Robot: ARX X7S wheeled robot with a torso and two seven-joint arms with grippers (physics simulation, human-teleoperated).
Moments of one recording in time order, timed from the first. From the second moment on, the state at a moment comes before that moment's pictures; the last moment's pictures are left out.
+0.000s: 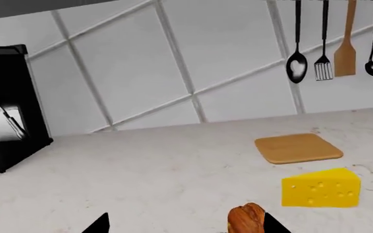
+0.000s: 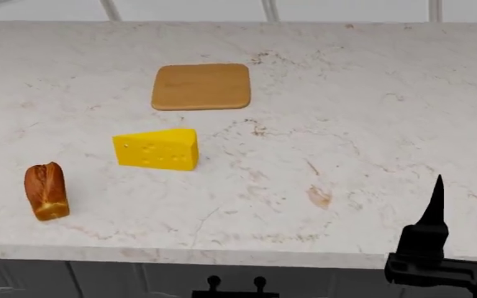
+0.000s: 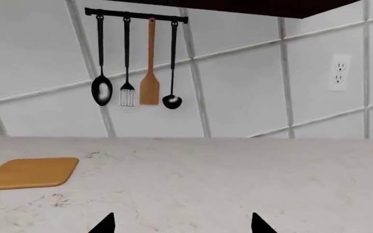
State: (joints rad) left arm -0.16 -0.64 -0.39 0.83 -0.83 -0.97 -0.30; right arm 0.25 0.40 0.39 -0.84 0.49 1.04 0.12
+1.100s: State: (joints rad) left arm -0.14 -0.69 -0.48 0.87 -0.97 -1.03 -0.32; right arm 0.55 0.55 0.40 -0.83 0.89 1.40 0.16
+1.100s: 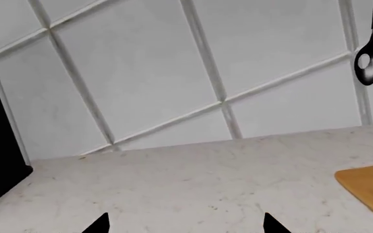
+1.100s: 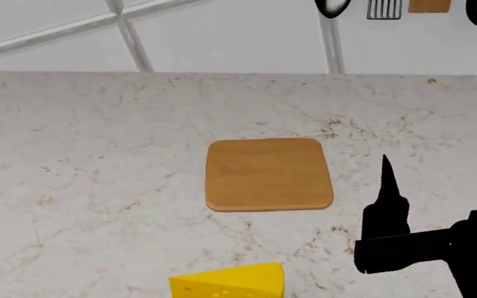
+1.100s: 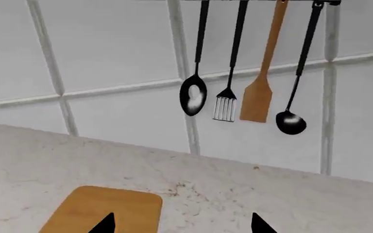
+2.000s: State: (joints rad) left arm -0.08 -0.70 -0.50 0.85 -0.94 -0.97 -0.28; right arm 1.05 0.76 -0.23 -0.53 1.65 1.51 0.39
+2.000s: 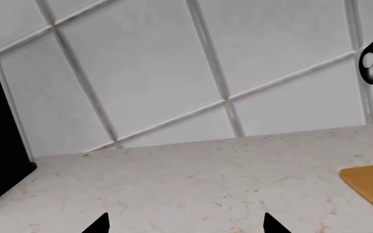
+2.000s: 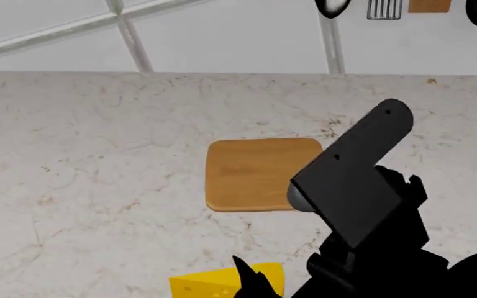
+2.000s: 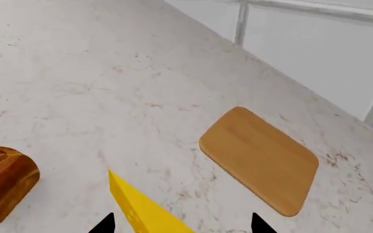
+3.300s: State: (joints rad) left arm -0.05 -0.70 -0.48 0.83 -0.92 -0.93 -0.27; right arm 0.90 0.70 -0.71 -0.33 1.02 1.21 -0.01
